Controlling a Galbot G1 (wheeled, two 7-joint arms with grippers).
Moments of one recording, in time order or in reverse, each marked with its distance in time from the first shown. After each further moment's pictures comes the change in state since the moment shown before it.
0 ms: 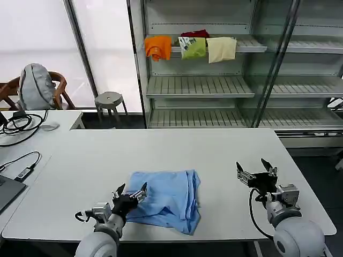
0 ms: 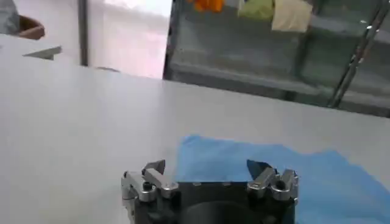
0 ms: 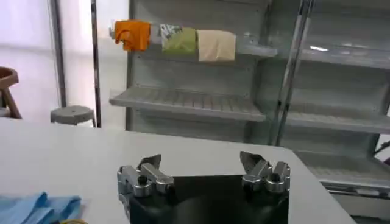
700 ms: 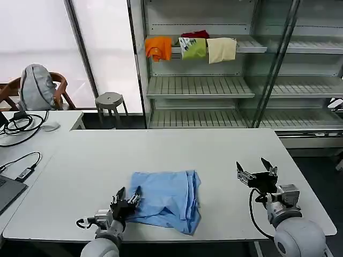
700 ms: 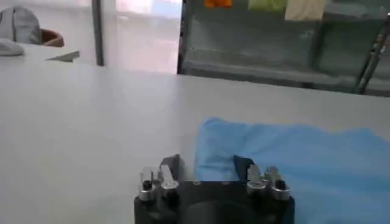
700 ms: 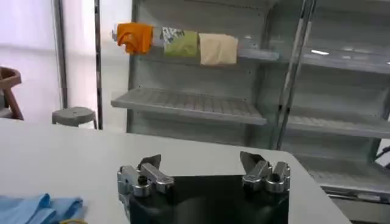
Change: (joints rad) left arm 0.034 -0.007 0.024 0.060 0.102 -0.017 0.002; right arm 0.000 -0.003 0.000 0.007 -0.004 0.001 -0.001
